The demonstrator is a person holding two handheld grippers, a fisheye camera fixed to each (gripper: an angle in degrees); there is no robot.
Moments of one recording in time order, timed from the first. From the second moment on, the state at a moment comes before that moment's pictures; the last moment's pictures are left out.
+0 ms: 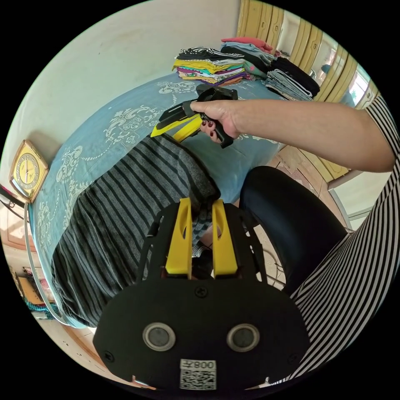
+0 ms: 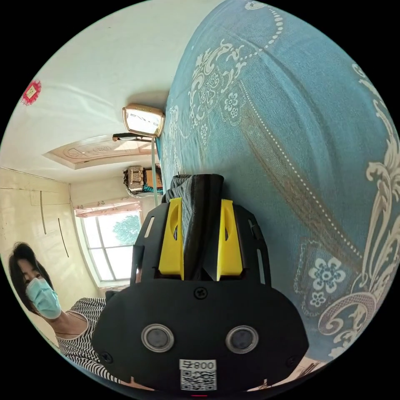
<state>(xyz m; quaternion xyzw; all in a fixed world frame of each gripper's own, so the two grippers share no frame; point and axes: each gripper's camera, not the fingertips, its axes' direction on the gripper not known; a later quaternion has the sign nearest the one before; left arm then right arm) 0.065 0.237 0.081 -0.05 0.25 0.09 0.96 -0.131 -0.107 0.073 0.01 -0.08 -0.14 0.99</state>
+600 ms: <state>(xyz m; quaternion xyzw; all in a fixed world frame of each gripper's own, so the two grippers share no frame) 0.062 0.240 0.011 0.02 0.32 0.13 0.94 -0.140 -0.039 -0.001 0.07 -0.11 -0.17 0.98</state>
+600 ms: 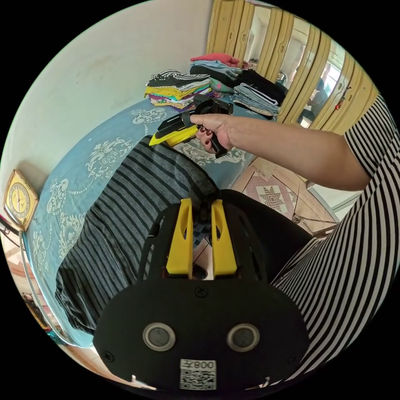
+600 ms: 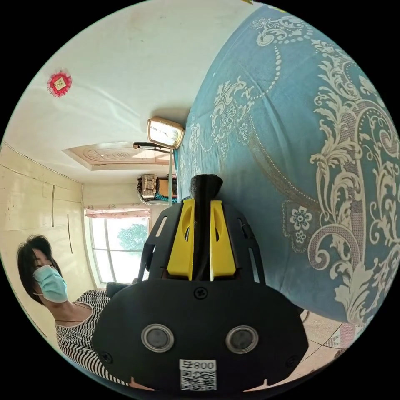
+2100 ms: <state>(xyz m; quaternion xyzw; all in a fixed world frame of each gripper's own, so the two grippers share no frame) -0.327 0.836 0.225 0.12 0.46 -0.40 0.78 -0.480 -0.033 0.347 0.00 -0.01 -0.27 0.96</state>
